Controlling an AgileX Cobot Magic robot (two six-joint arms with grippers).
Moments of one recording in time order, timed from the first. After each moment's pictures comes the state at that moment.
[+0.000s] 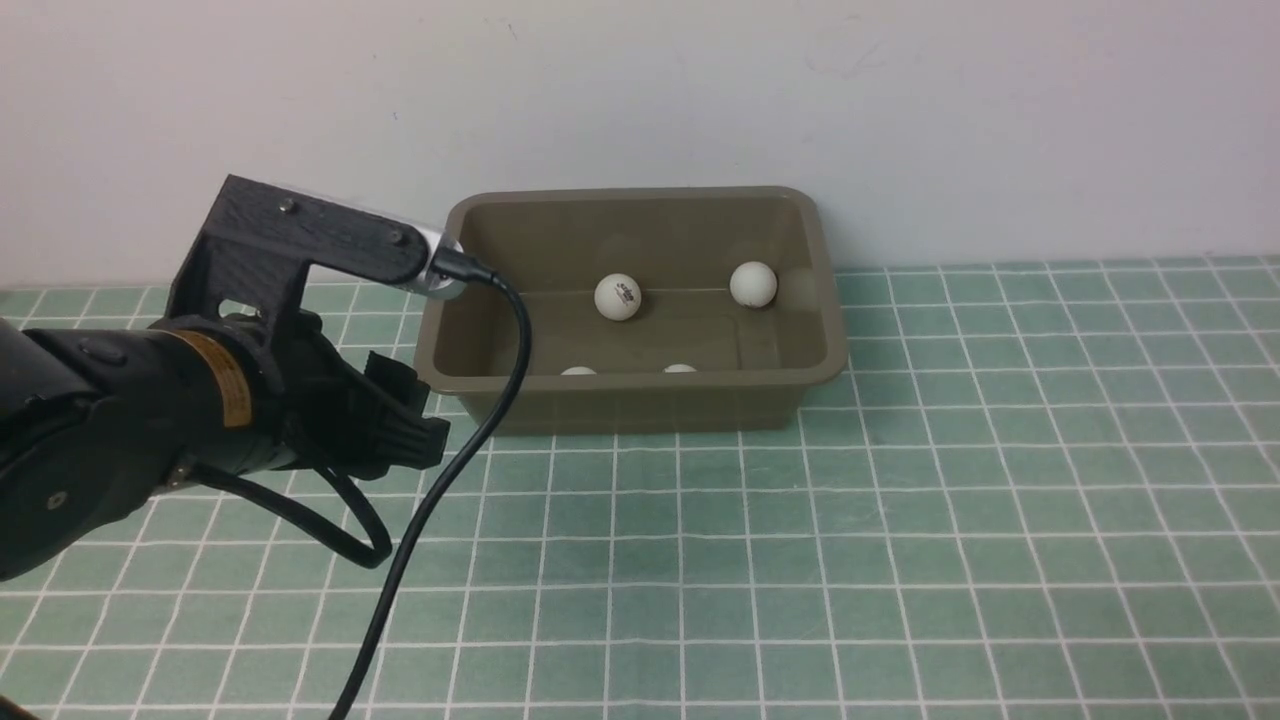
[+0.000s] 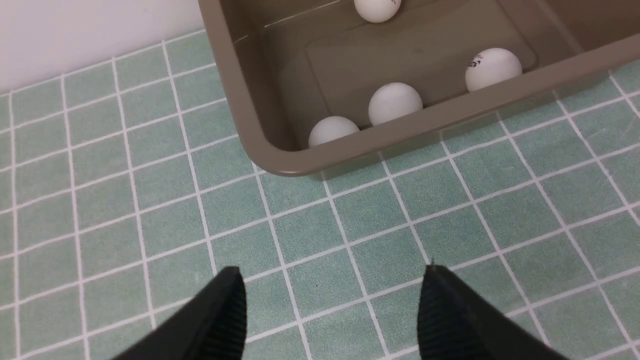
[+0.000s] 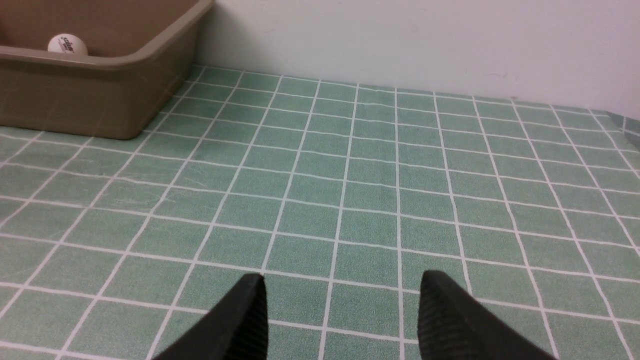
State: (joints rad) right arm 0.02 -0.01 0.02 0.08 0.42 -0.18; left arm -0.42 1.24 -0.82 0.31 0.39 -0.34
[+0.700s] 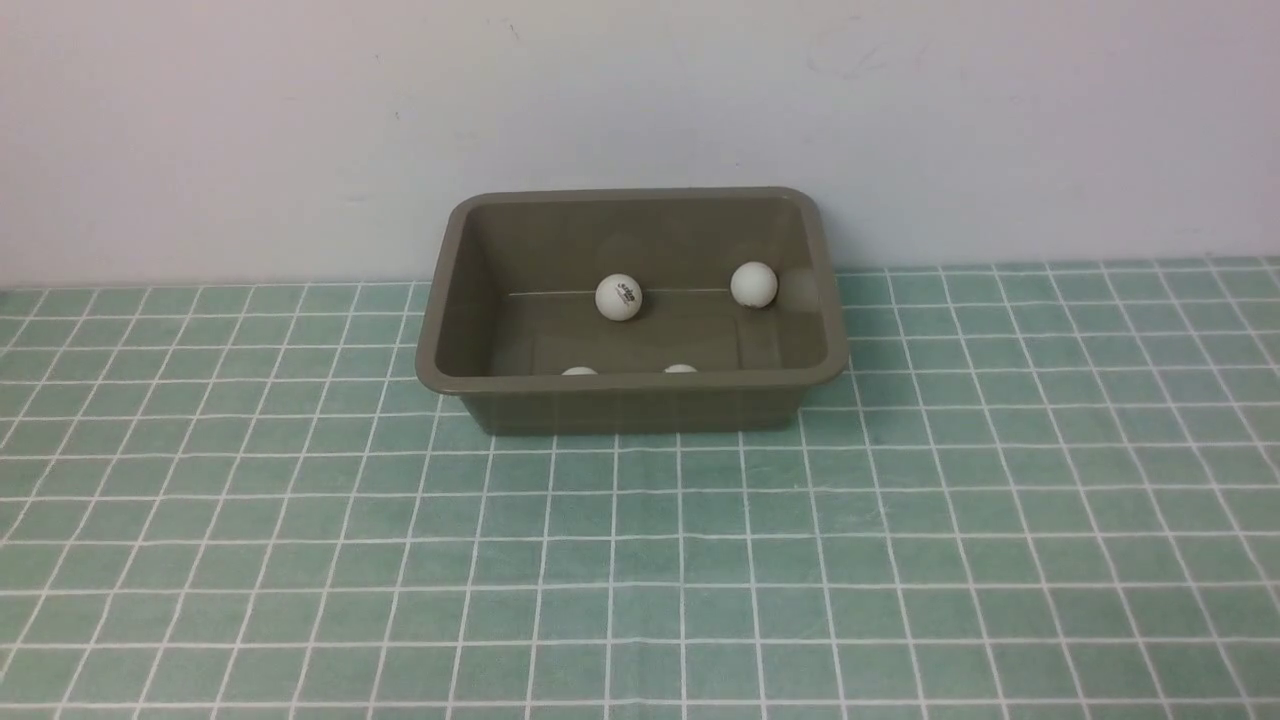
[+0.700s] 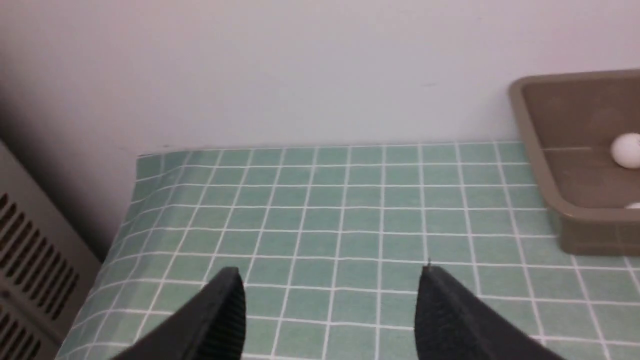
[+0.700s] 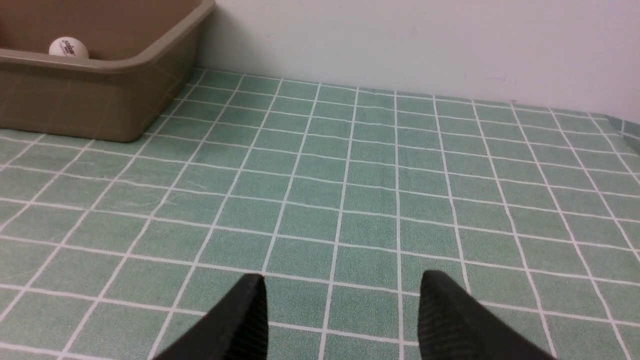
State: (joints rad) right arm 0.02 -0.01 0.02 0.08 0.41 -0.18; left arm -0.09 0.45 -0.60 0.40 0.63 -0.34
